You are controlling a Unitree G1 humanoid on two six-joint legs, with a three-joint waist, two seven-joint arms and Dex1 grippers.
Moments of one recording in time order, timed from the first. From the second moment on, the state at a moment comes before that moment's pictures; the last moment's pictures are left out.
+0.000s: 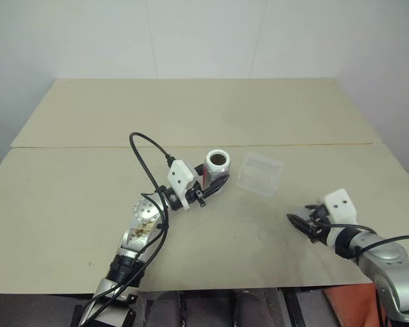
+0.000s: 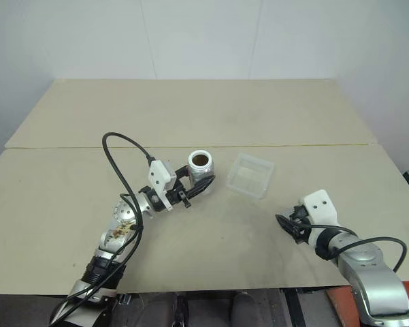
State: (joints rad) left arm -0.39 0.18 -0.16 0.08 -0.22 -0.05 -0.72; right arm 0.09 -0.65 -0.20 -0.47 0.34 0.75 0.44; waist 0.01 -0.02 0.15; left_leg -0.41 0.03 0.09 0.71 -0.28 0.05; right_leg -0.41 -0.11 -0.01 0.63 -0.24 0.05
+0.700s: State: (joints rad) left arm -0.81 0.15 -0.21 0.60 0.01 -0.21 -0.64; right arm 0.06 -0.72 -0.33 -0.72 0.36 0.75 0.48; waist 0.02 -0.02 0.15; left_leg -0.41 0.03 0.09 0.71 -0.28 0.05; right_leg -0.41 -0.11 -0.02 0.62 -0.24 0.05
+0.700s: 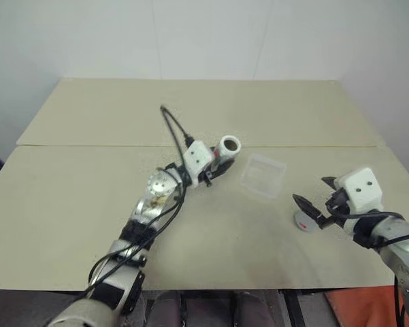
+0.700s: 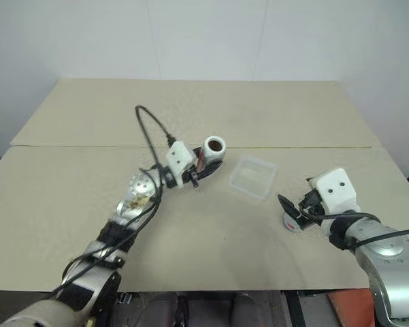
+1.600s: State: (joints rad) left arm -1.46 0.02 -0.99 1.40 1.09 -0.41 0.41; right arm 0.24 -0.56 -0.32 -0.88 0.37 0.77 0.37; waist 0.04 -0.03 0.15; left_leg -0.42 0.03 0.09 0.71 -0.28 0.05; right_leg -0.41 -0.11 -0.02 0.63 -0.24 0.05
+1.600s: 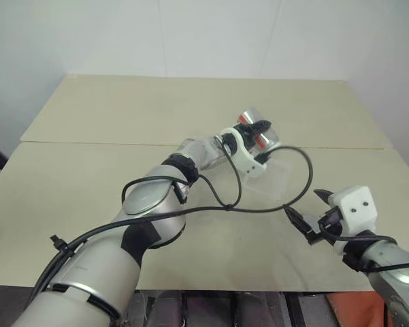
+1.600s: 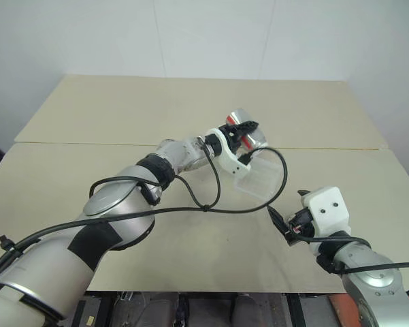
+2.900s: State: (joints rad) left arm -1.31 -0.05 -0.11 1.38 0.28 -0.34 -0.41; right arm 0.20 -0.54 -0.27 -0.84 0.34 0.77 0.34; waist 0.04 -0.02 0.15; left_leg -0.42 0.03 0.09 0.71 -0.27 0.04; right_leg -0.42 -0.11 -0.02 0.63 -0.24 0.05
